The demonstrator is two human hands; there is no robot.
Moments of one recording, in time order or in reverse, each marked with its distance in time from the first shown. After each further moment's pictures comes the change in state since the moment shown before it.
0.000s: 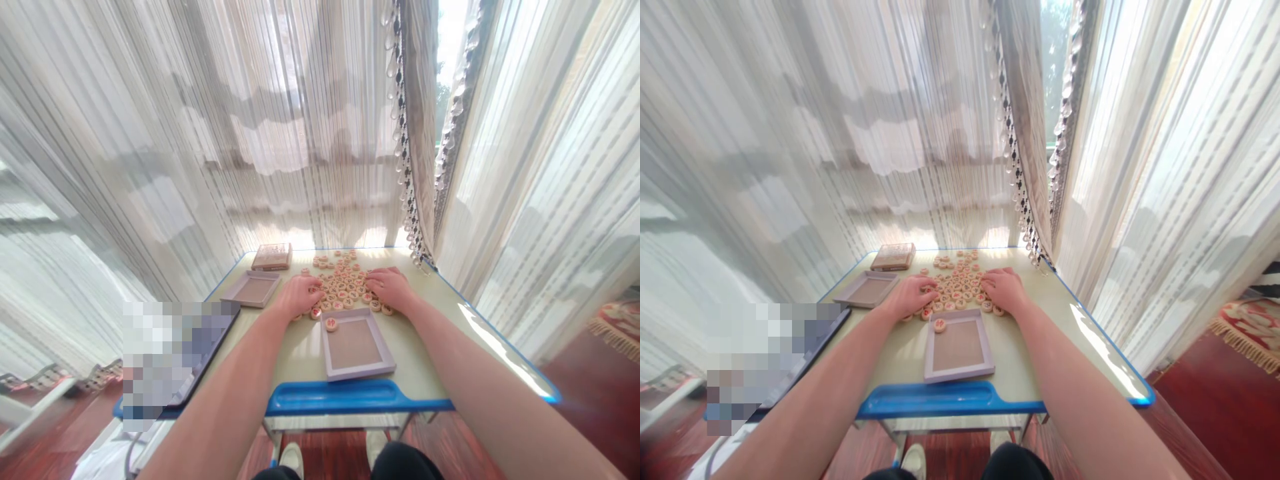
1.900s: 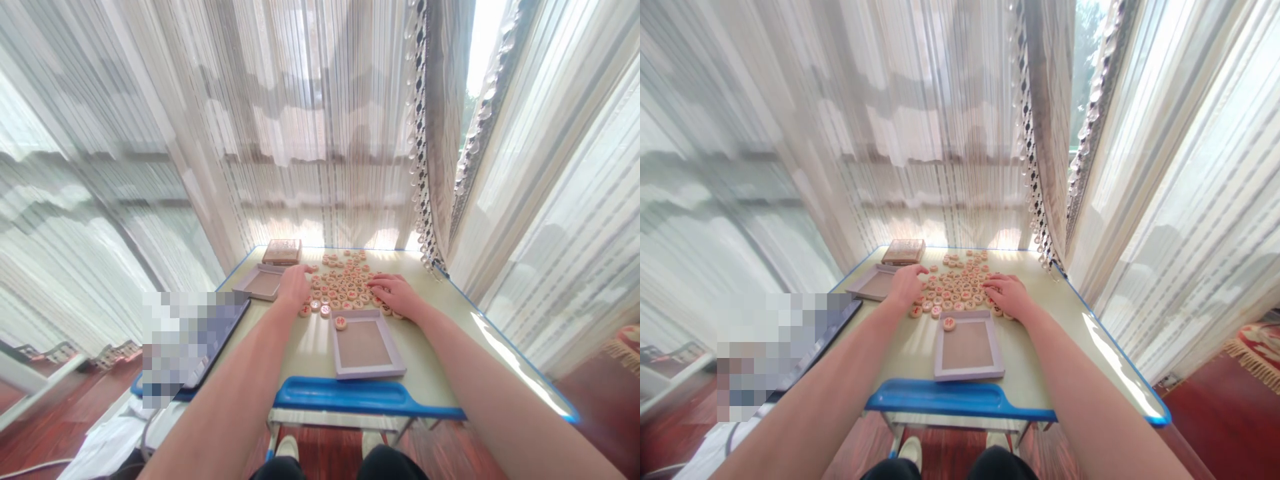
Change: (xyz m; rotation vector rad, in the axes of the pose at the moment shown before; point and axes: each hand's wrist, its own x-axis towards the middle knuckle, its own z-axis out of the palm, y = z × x) left_hand 0.004 -0.016 -0.003 0.035 0.165 -0.344; right_hand -0.002 -0.005 0.008 0.098 -0.098 -0.111
